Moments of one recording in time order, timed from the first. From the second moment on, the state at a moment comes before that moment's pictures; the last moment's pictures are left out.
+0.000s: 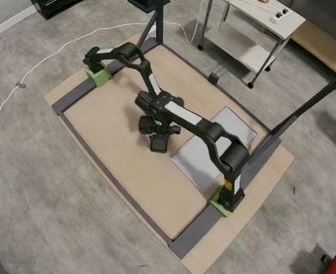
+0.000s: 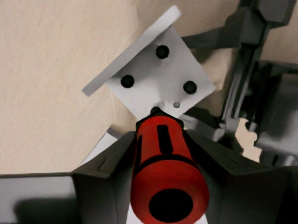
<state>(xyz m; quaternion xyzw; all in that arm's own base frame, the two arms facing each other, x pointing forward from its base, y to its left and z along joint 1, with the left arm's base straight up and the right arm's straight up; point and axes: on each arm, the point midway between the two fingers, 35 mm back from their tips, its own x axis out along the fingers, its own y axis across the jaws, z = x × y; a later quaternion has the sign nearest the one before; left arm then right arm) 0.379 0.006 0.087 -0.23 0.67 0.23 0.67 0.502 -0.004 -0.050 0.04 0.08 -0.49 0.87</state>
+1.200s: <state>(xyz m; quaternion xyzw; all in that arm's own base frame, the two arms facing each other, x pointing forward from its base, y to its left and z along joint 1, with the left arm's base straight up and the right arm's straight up) 0.378 0.006 0.087 -0.54 0.46 0.54 0.46 0.502 -0.004 -0.050 0.04 0.08 -0.49 0.87</state>
